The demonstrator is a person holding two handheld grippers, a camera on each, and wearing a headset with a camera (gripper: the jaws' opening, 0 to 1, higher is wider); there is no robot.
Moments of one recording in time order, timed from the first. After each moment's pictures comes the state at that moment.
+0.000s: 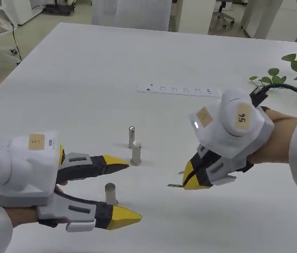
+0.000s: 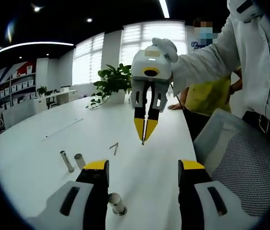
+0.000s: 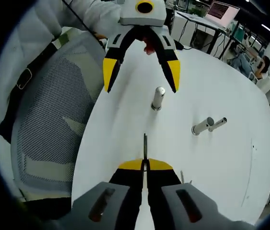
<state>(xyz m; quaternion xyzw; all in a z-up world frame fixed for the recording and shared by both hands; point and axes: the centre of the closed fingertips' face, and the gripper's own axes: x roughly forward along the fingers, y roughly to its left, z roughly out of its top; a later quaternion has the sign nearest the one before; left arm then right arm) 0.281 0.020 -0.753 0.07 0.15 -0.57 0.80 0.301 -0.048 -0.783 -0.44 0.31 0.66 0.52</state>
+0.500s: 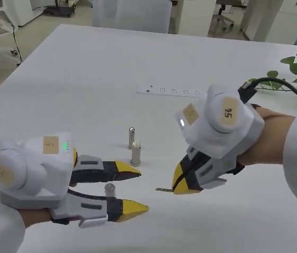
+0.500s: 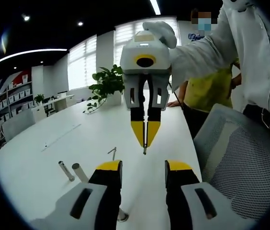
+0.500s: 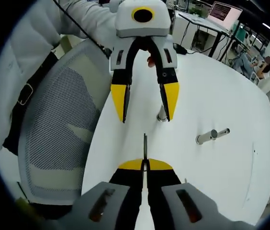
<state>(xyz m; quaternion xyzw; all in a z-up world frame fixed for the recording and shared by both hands) 0.277 0.006 -0.749 0.11 0.13 -0.58 0.80 0.284 -0.030 -0.771 -0.44 0.32 0.66 0.52</state>
